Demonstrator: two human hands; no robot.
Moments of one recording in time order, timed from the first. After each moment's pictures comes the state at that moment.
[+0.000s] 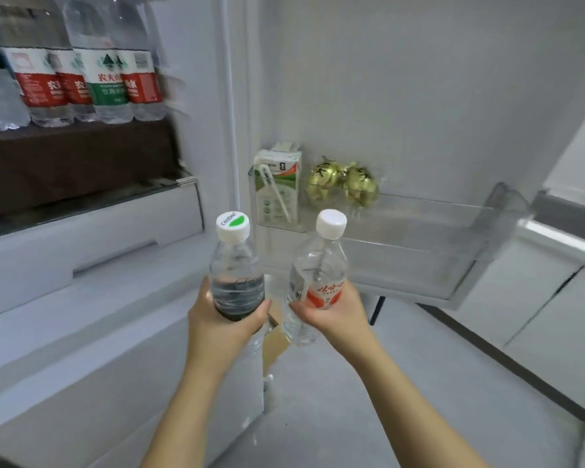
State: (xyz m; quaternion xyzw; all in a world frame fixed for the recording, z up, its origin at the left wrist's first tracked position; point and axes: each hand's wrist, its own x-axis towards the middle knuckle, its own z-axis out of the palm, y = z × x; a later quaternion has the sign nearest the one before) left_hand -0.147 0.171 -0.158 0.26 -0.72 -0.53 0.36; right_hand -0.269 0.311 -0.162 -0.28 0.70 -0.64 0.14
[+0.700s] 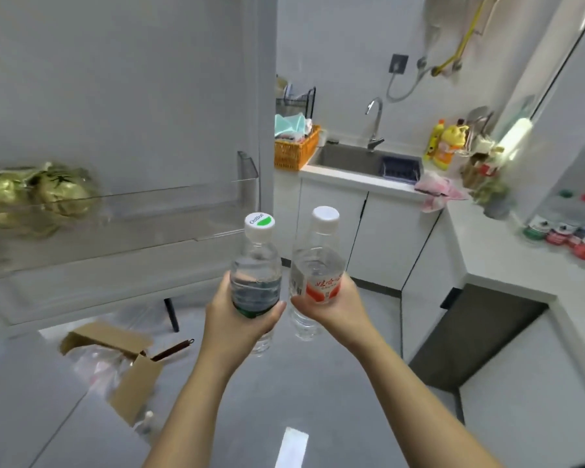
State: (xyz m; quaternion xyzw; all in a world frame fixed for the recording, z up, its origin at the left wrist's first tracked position) left_hand -0.289 0.396 -0.162 0.00 -0.78 -0.61 0.14; right_hand -0.315 0.572 -0.160 -0.06 0.77 -0.64 -0.04
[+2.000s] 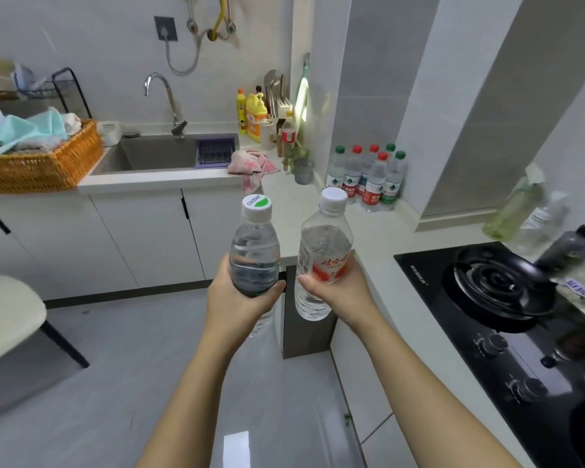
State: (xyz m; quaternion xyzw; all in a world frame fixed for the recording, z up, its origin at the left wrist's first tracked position) left_hand -0.385 0.834 -0.165 -0.19 -0.75 -0.63 -0.02; right_hand -0.322 1.006 -0.175 0.15 0.74 -0.61 -0.22
